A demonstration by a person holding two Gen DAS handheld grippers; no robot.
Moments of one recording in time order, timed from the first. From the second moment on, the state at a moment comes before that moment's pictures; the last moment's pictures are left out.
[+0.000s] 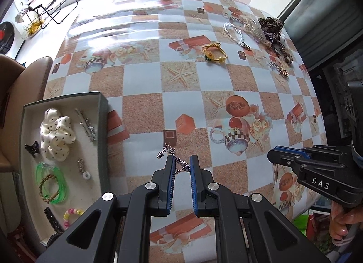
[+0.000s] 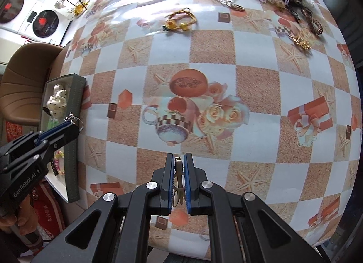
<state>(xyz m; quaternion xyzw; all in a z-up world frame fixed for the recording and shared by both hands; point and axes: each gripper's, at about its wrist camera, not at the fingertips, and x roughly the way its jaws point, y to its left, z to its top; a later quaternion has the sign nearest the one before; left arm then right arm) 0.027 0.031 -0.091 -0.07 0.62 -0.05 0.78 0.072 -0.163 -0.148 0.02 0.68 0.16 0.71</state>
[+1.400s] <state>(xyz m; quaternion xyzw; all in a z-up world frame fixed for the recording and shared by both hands) -0.096 0.217 -0.078 -0.20 0.57 0.13 0.78 0.062 0.026 -0.096 -0.07 0.64 0.32 0.69</state>
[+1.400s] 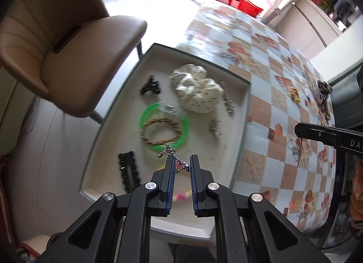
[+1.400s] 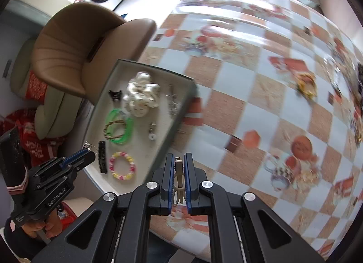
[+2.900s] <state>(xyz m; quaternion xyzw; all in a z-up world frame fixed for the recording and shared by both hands) -0.093 0.243 -0.164 -0.20 0.62 0.17 0.74 0.032 0.136 -0.207 -0.15 0.69 0.32 0.63</state>
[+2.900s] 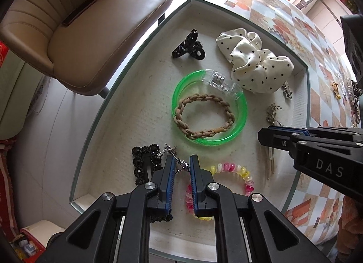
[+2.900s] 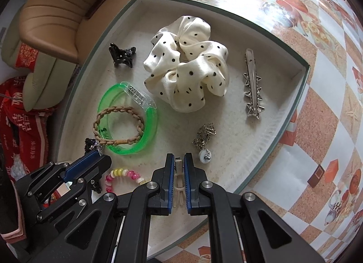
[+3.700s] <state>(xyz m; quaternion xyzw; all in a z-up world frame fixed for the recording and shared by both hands) -0.084 0.234 -0.155 -0.18 0.63 0.18 0.73 0.047 0.131 -0.176 -0.12 0.68 0.33 0.65</state>
